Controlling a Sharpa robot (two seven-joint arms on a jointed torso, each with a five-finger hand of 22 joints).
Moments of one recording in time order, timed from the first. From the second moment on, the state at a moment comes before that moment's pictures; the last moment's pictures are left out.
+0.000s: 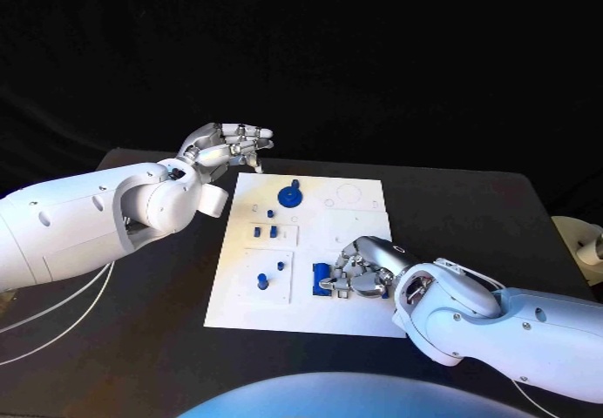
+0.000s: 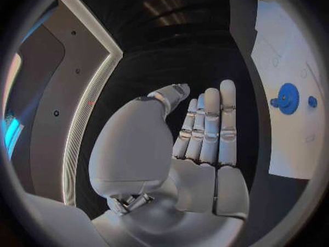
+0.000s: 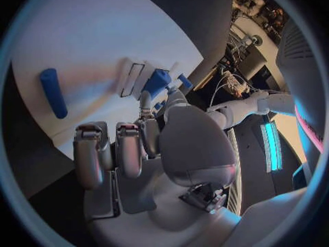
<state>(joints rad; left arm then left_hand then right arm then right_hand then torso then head) 1.26 -0.87 -0.08 1.45 -0.05 -0.18 0.36 1.40 -0.21 0.49 0.05 0.33 0.88 0.20 0.23 0.23 0.94 0.14 0.39 0.17 1.01 0.05 1.09 0.43 0.18 1.00 0.13 0.85 0.60 1.01 -0.86 -0.14 1.87 -1.44 -0.49 -0.49 1.25 -0.03 -0.11 0.29 0.22 1.02 0.05 0.46 0.58 1.45 -0.03 1.30 1.31 1.46 -0.08 1.53 1.31 0.02 1.47 0.03 1.55 1.31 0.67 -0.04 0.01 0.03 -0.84</state>
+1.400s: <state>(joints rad) 1.26 -0.87 -0.08 1.45 -0.05 -0.17 0.36 1.40 -0.21 0.49 0.05 0.33 0.88 0.20 0.24 0.23 0.94 0.14 0.39 0.17 1.01 0.06 1.09 0.43 0.18 1.00 0.13 0.85 0.60 1.01 -1.10 -0.14 1.91 -1.43 -0.51 -0.42 1.34 -0.04 -0.12 0.29 0.24 0.97 0.08 0.39 0.54 1.42 0.00 1.24 1.35 1.46 -0.07 1.53 1.31 0.02 1.47 0.03 1.53 1.31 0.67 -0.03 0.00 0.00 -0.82</state>
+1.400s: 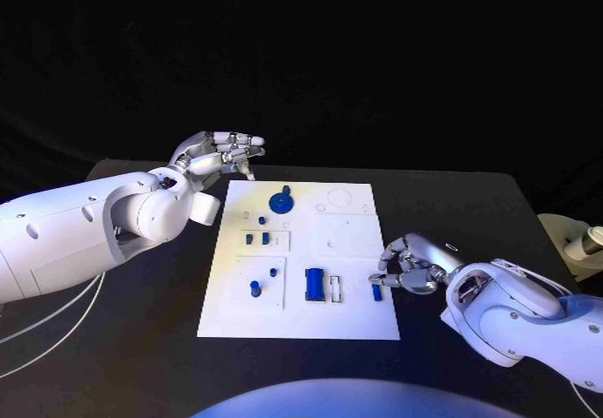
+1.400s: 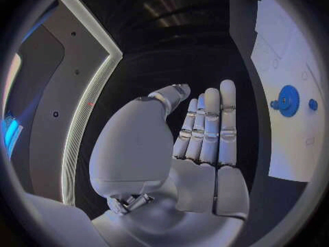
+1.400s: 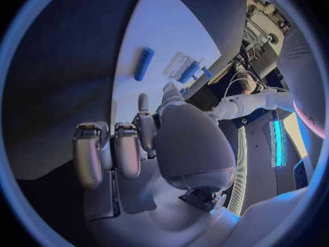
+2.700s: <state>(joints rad) 1.26 -0.88 -0.08 1.46 -0.05 -0.16 0.36 1.40 -0.20 0.49 0.05 0.33 0.88 0.20 0.24 0.23 0.94 0.14 0.40 0.17 1.01 0.06 1.10 0.43 0.18 1.00 0.13 0.85 0.60 0.96 -1.03 -0.14 1.86 -1.55 -0.48 -0.51 1.44 -0.01 -0.08 0.27 0.13 1.01 0.07 0.38 0.53 1.42 -0.01 1.24 1.49 1.46 -0.07 1.53 1.31 0.02 1.47 0.03 1.54 1.31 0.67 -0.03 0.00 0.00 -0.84</state>
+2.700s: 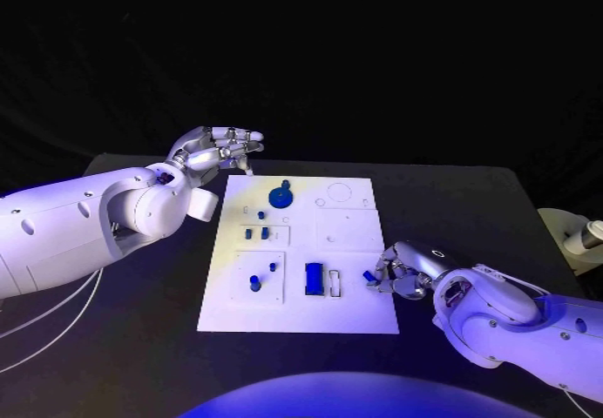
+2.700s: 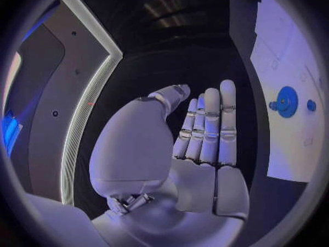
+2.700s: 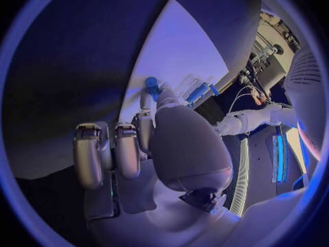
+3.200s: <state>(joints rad) 1.26 -0.88 -0.08 1.46 -0.05 -0.16 0.35 1.40 -0.20 0.49 0.05 0.33 0.88 0.20 0.24 0.23 0.94 0.14 0.40 0.17 1.01 0.06 1.10 0.43 0.18 0.99 0.14 0.85 0.60 0.95 -1.01 -0.14 1.86 -1.62 -0.48 -0.53 1.54 -0.11 0.19 0.33 0.17 1.03 0.06 0.38 0.53 1.42 -0.01 1.23 1.43 1.47 -0.08 1.53 1.31 0.02 1.47 0.03 1.54 1.31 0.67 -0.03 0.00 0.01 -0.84</state>
